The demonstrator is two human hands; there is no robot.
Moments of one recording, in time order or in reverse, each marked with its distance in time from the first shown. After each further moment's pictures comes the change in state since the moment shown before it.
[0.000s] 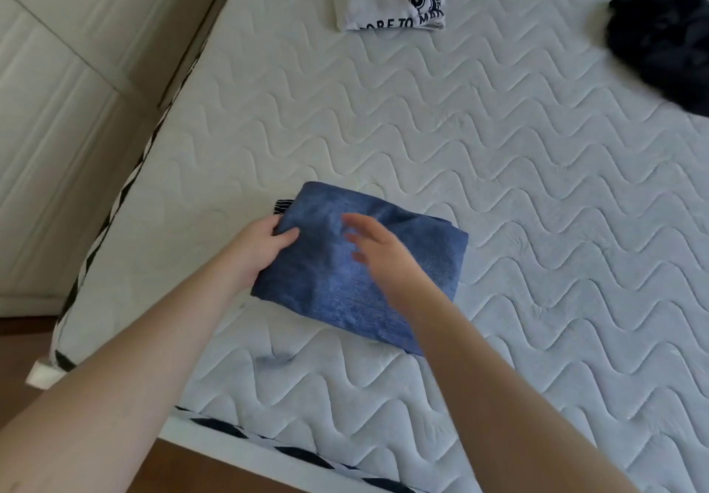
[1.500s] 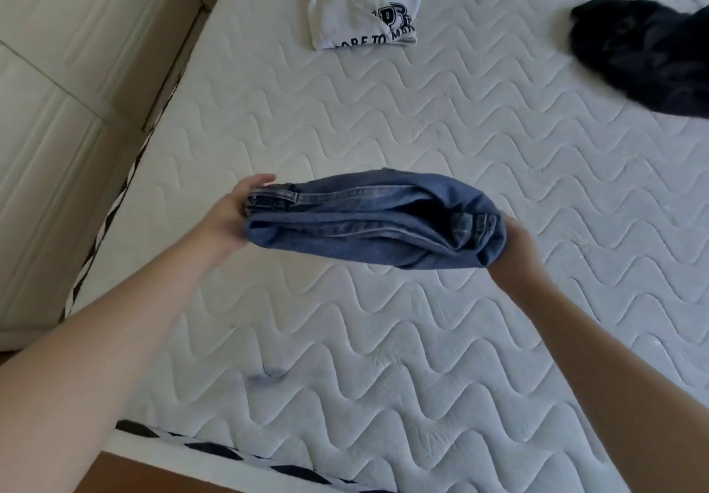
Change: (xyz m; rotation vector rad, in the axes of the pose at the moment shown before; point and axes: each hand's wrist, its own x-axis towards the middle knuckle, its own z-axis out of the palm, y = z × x) left_hand 0.014 0.063 -0.014 -0.071 -0.067 0.230; right_hand -0.017 0.035 -0.182 -0.704 0.510 -0.334
